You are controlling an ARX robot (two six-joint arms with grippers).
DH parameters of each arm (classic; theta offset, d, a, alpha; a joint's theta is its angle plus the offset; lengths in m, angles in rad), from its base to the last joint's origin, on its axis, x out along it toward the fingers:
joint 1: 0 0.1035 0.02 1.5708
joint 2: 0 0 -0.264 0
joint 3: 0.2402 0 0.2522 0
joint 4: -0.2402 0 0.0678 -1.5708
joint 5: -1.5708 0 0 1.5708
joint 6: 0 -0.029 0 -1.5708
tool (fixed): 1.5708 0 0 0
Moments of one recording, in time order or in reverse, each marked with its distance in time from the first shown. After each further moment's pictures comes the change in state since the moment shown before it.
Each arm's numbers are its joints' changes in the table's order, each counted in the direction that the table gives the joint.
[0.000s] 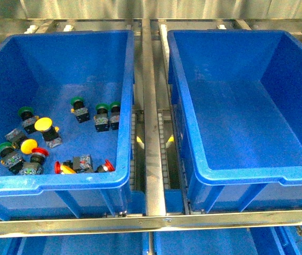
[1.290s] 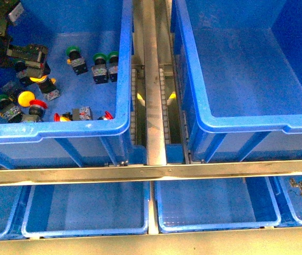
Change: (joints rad) left arm 0.084 -1.451 1.111 0.018 -0.439 -0.411; right arm 0.000 0.000 0.000 0.000 0.000 0.000
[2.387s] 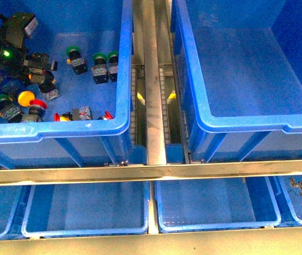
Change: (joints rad) left arm -0.012 -0.121 0.104 -0.016 -0.048 0.039; right arm 0.000 0.000 0.000 0.000 0.000 0.000
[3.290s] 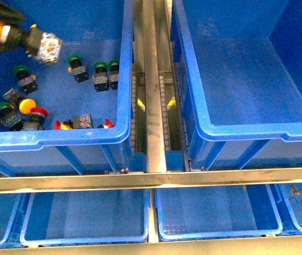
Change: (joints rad) left arm -0.014 0.791 -0.784 0.317 -0.370 0.922; right arm 0.000 0.000 0.000 0.000 0.000 0.000
